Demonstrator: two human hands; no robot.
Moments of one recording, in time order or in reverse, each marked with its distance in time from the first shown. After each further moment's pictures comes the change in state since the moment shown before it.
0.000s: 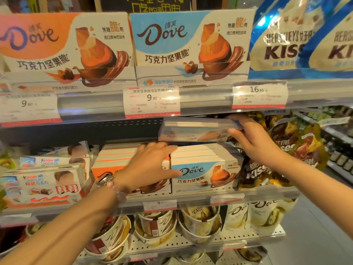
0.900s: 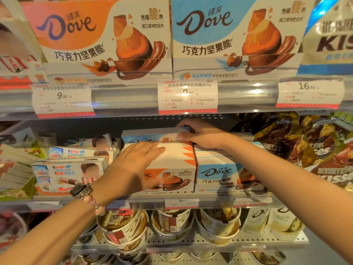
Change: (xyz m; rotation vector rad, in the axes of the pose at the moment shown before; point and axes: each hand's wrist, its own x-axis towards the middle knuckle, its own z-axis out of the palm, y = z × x) left_hand -0.060 -0.066 -0.013 0.169 0.056 -0.056; right_hand 0.095 -0.050 0.122 0.206 -0.503 0.101
